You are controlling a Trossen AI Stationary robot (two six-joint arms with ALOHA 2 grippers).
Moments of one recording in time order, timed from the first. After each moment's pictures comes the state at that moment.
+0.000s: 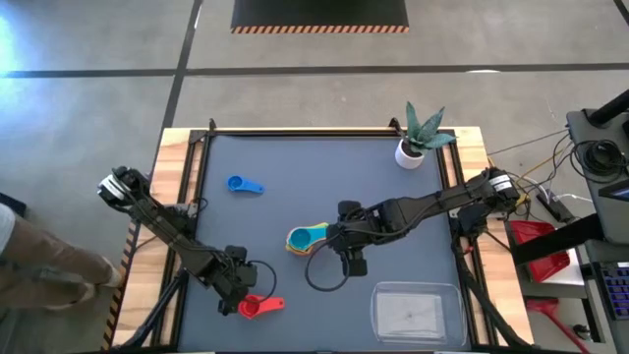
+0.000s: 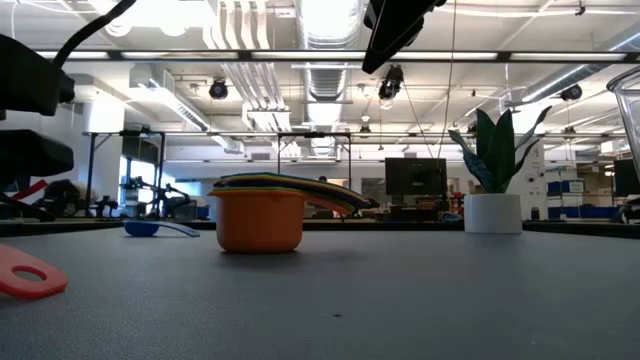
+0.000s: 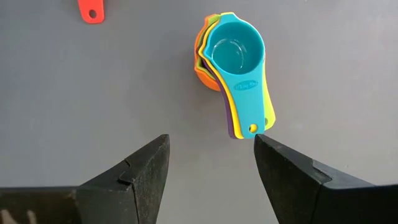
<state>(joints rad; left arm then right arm) -0.74 1.52 0.72 -0.47 -0.08 -0.72 0.27 1.74 1.60 -0.91 0.13 0.16</state>
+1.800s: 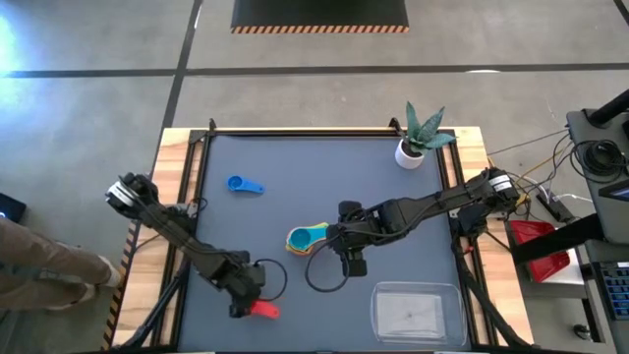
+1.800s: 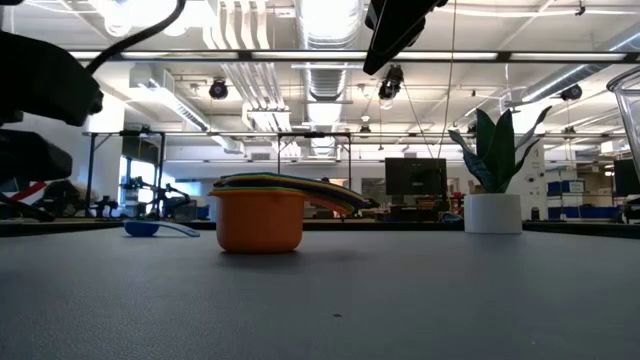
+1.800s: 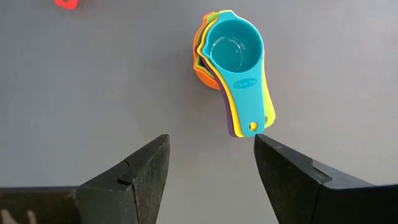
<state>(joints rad) -0.68 1.61 0.83 -0.51 0.02 -0.86 0.27 1.74 1.60 -0.92 0.14 0.18</state>
